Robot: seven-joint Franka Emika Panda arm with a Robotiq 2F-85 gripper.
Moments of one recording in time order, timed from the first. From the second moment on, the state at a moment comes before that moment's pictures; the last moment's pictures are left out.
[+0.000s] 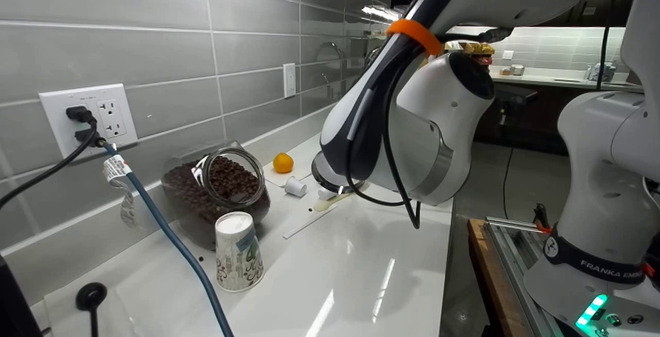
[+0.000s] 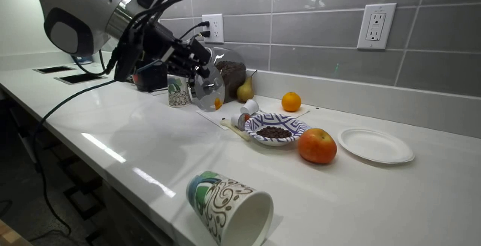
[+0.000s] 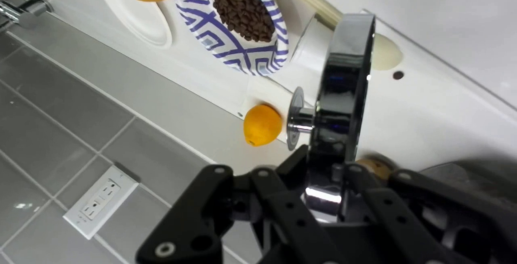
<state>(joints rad) 0.30 0.17 0.15 -2.55 1.60 4.03 -1.34</state>
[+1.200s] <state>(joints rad) 0.32 0.43 0.12 -2.45 1.21 4.15 -1.50</state>
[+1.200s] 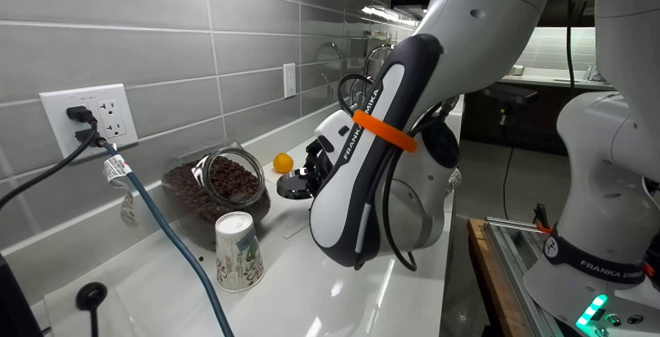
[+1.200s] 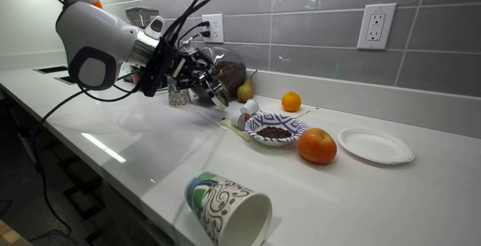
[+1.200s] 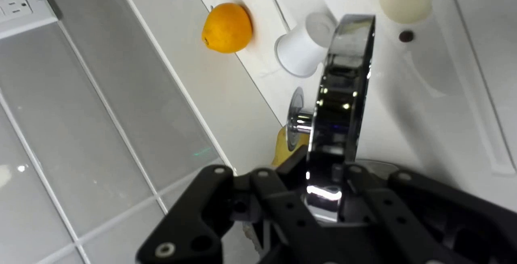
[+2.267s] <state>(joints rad) 0.35 0.51 0.08 -2.41 1.15 4.17 -1.51</state>
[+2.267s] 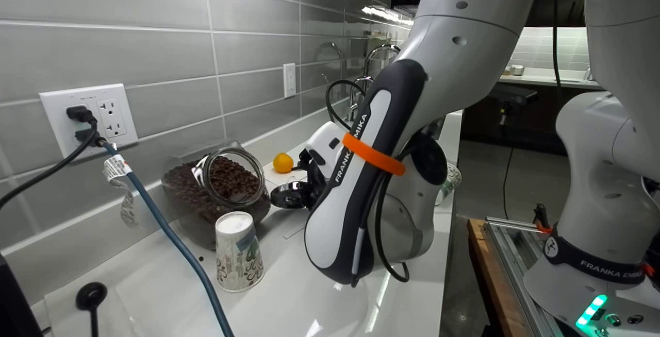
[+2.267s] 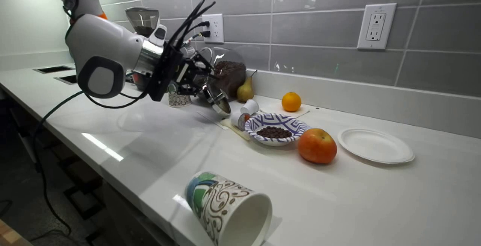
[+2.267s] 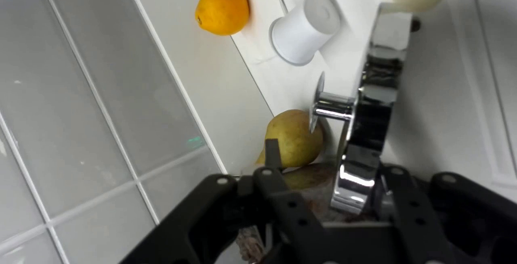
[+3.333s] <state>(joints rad) 0.35 0.51 0.08 -2.39 1.15 4.08 -1.43</state>
